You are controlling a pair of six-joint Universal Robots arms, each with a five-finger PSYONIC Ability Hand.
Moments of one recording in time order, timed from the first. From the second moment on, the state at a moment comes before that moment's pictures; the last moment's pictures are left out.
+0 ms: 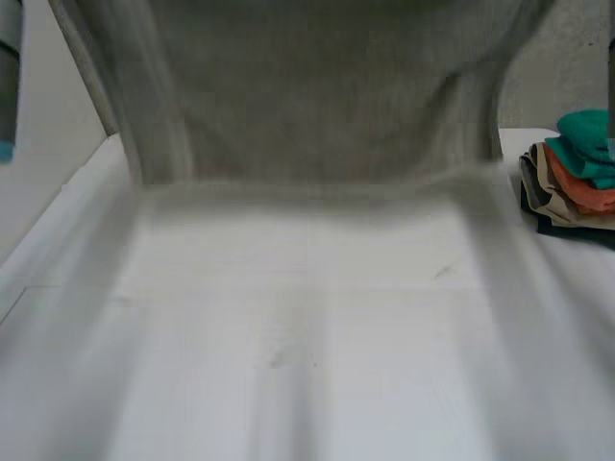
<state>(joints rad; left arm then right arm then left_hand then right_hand) 4.57 -1.96 -1.02 3.76 -1.38 3.47 1.78 -1.16 0.99 -0.61 1.50 2.77 1.14 1.20 1.20 1.20 1.00 1.14 1.18 1.20 1.20 1.02</state>
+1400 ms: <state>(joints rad) 4.48 -2.31 -1.22 3.41 -1.54 3.75 1.77 -0.75 1.13 -0.33 1.49 2.28 1.14 1.20 1.20 1.20 1.01 1.15 1.18 1.20 1.20 1.03</state>
